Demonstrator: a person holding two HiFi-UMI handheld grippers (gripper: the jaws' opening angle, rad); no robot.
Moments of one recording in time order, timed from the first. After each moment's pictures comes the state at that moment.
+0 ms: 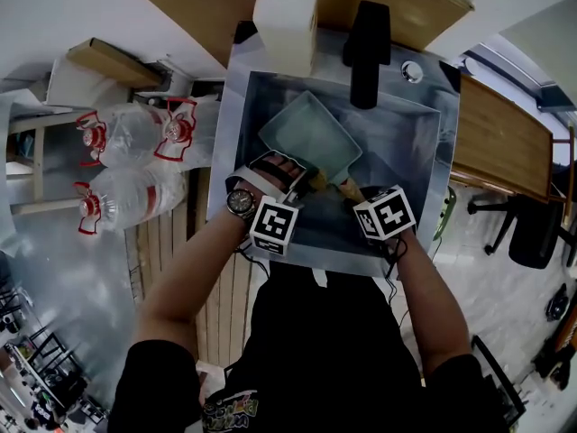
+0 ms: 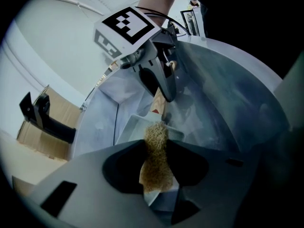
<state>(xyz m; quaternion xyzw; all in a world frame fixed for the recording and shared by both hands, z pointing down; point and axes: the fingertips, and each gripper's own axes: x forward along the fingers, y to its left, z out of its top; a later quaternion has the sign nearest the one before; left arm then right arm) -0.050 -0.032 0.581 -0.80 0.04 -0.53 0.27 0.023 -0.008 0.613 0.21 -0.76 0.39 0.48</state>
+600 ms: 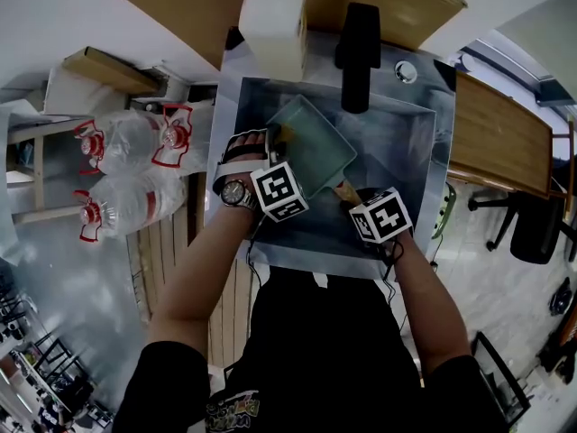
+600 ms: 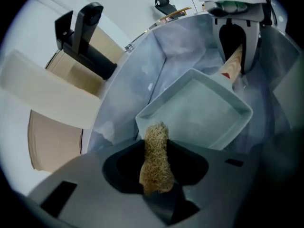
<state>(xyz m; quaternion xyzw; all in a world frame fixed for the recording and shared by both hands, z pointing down) -0.126 -0.135 0.587 -0.70 0.30 -0.64 0.11 0.022 -0.010 0.610 0.21 -0.76 0.40 0.48</state>
